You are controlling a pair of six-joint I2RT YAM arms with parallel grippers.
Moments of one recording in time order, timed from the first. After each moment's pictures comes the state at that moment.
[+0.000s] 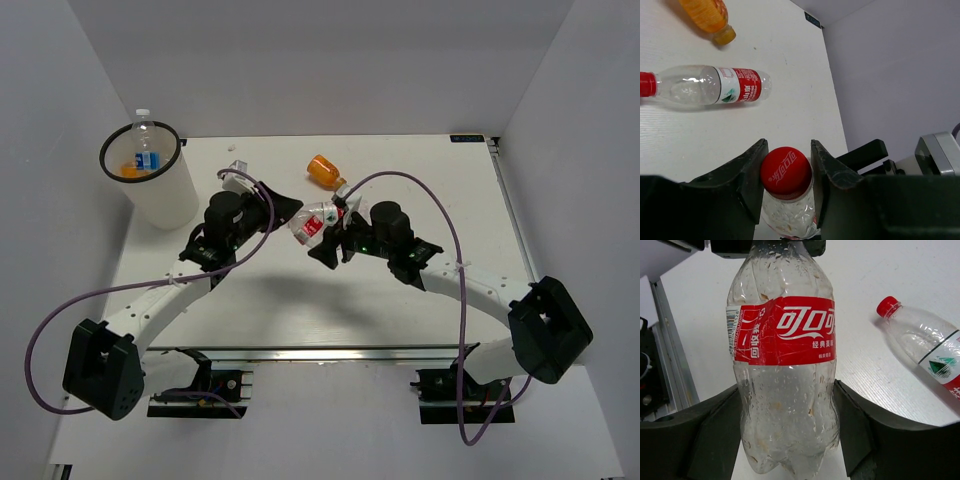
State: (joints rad) left arm -0.46 1.20 0.80 0.20 0.13 -0.87; right arm 0.76 1.39 0.84 0.25 -0.38 0.11
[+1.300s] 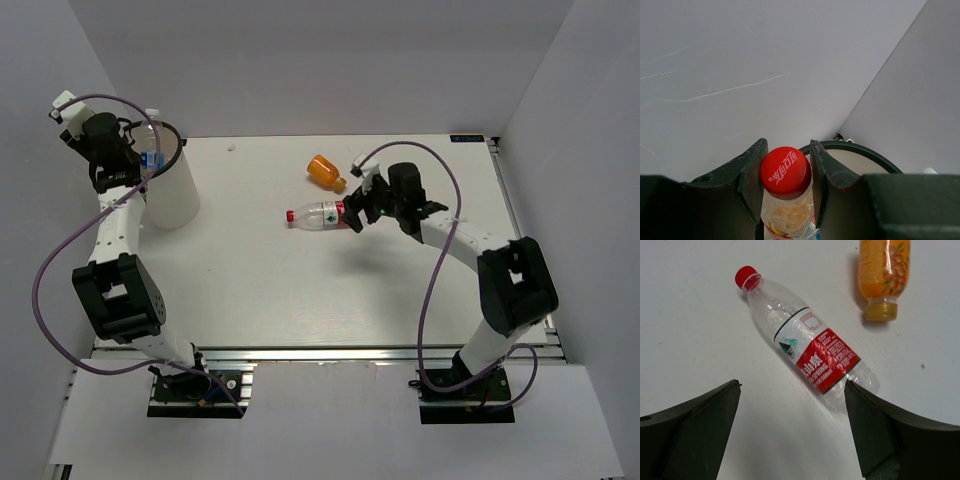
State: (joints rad) left arm 0.27 1.63 1.43 0.17 -0.62 -0.23; right arm 0.46 1.64 1.06 0.11 -0.42 -0.22
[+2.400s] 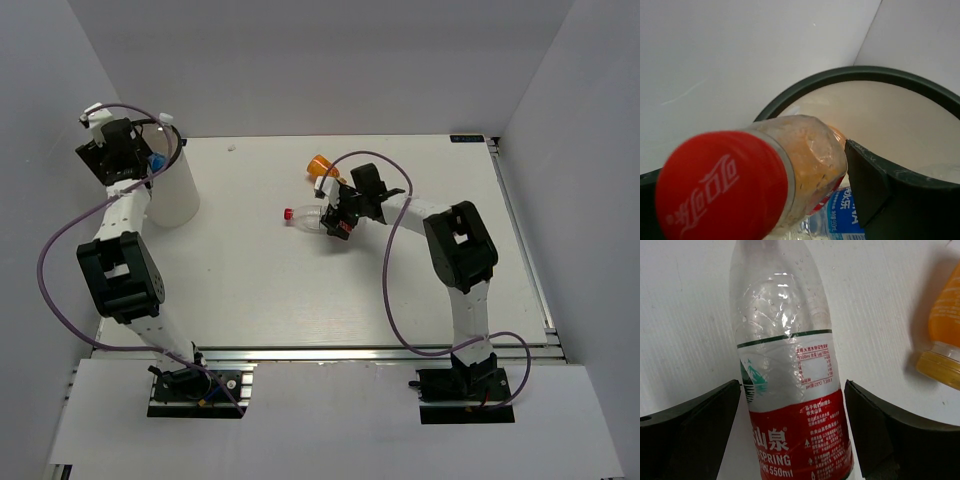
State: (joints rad) left arm 0.27 1.78 1.47 0.03 -0.51 -0.18; right arm 0.51 2.11 1.44 -0.13 -0.51 -0.69
